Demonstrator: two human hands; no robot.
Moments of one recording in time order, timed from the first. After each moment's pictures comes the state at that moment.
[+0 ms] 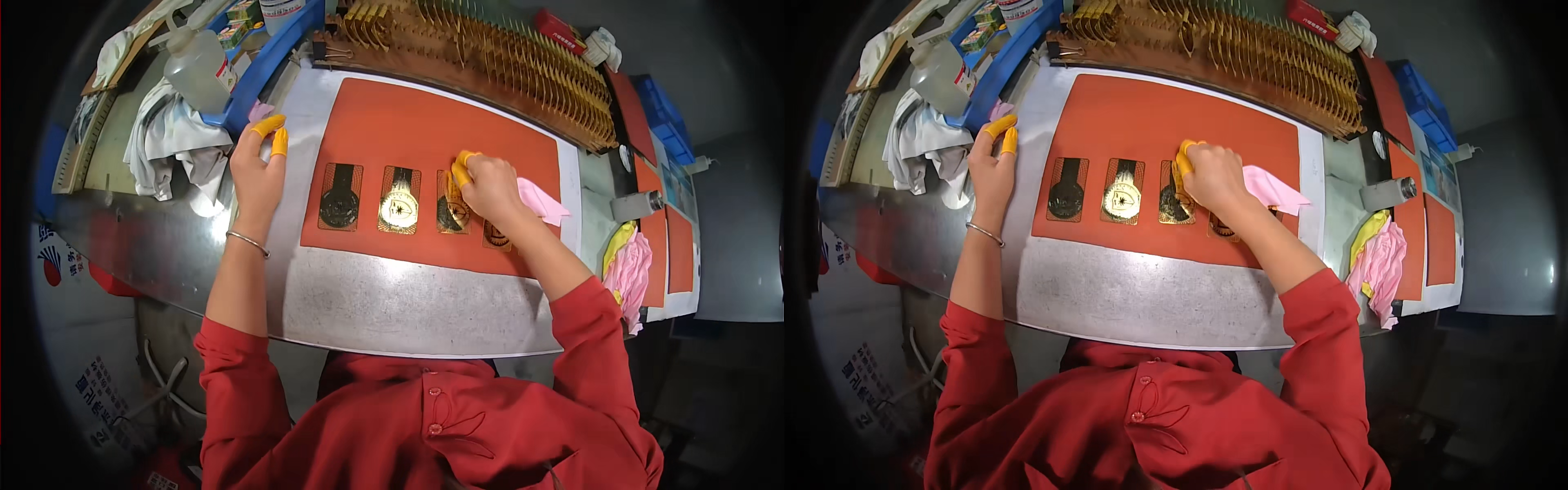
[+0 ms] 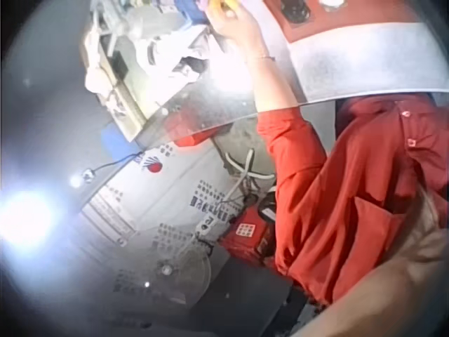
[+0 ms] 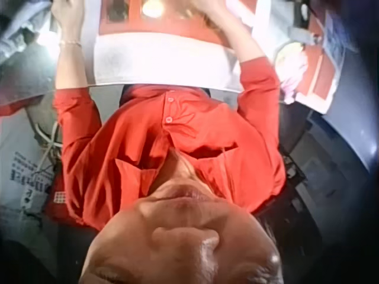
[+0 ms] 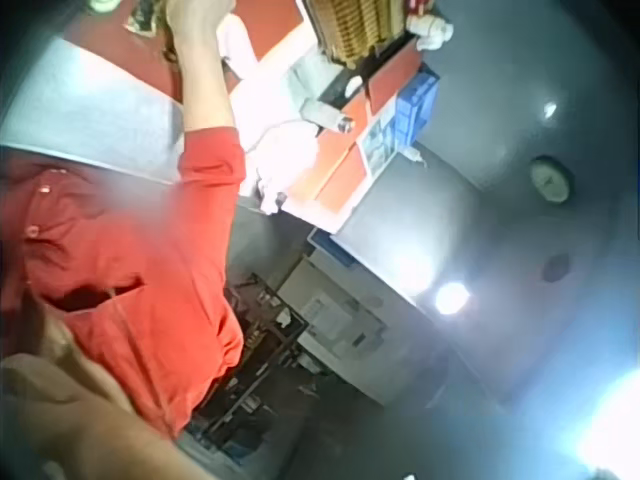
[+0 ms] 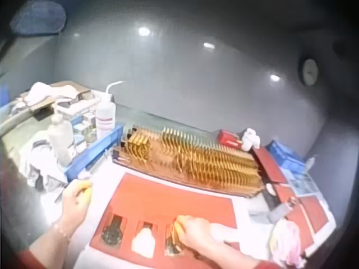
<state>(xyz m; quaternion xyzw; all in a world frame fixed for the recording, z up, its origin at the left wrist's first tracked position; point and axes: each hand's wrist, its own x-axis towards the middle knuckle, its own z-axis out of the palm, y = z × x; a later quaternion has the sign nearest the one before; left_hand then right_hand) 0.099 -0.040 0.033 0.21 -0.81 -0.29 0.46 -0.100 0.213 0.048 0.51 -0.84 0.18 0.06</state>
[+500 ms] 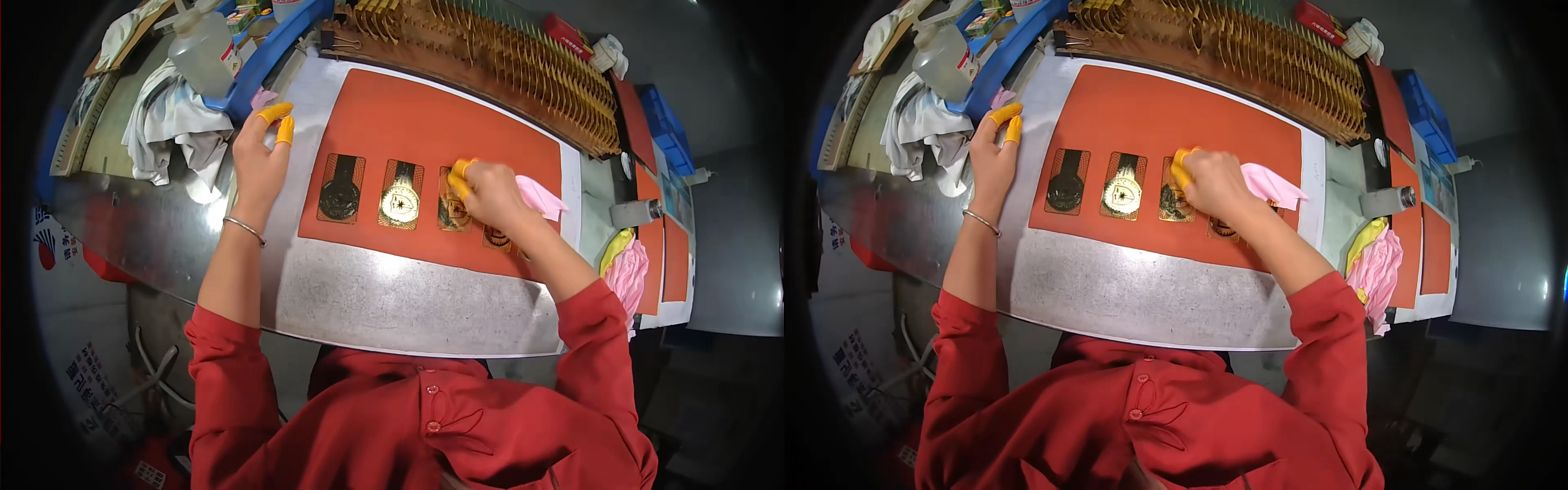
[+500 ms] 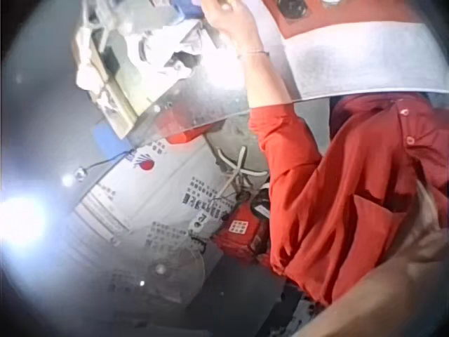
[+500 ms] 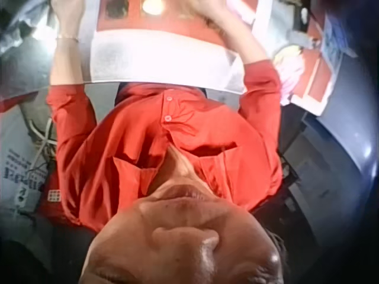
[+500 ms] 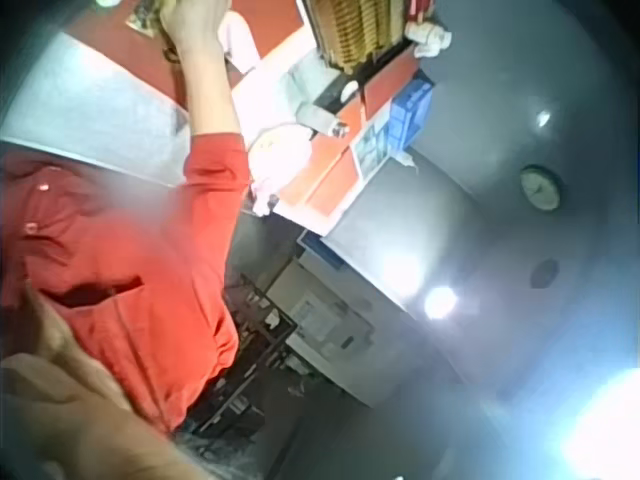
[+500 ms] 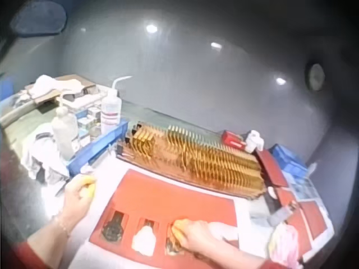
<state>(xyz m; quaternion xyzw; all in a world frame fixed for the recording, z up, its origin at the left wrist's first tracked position) 0.096 -0.037 0.032 0.22 -0.81 -0.31 0.45 -0.105 0.225 0.045 0.60 -0.78 0.16 0.02</state>
